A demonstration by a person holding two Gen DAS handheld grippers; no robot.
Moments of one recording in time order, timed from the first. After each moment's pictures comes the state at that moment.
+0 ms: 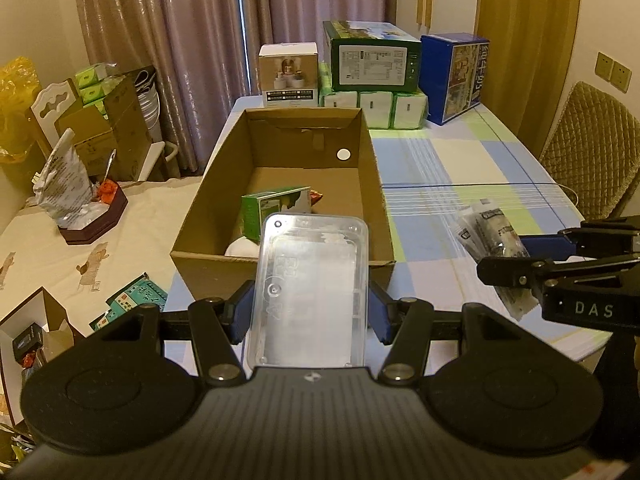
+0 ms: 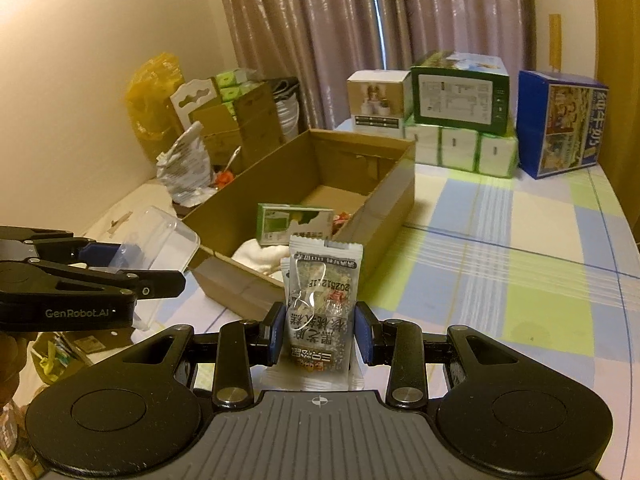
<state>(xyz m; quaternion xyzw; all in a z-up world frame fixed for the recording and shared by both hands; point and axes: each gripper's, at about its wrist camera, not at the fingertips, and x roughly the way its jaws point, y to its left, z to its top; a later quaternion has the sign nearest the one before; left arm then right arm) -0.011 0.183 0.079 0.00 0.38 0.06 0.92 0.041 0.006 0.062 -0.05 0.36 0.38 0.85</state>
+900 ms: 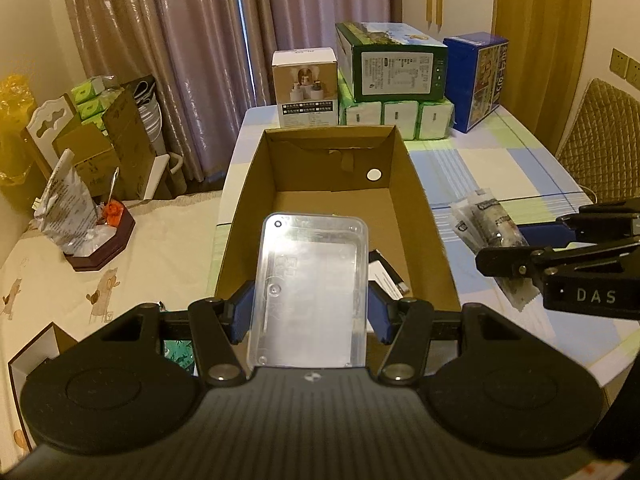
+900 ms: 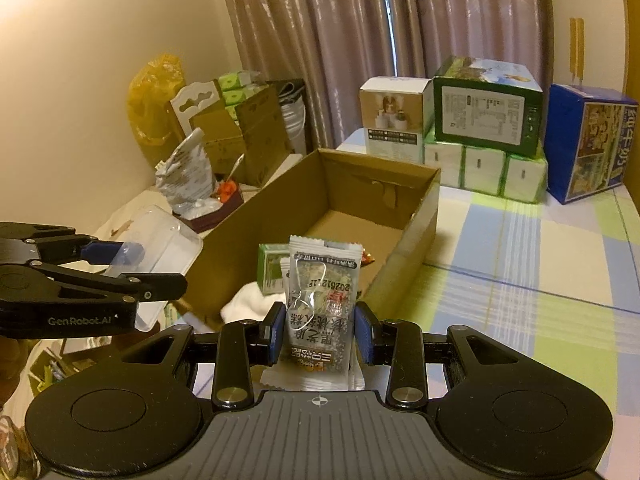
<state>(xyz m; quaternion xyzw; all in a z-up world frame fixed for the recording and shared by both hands) 0.060 0.233 0.085 0.03 0.39 0.05 0.92 0.106 0.067 0.067 -0.05 0.36 0.39 0.85</state>
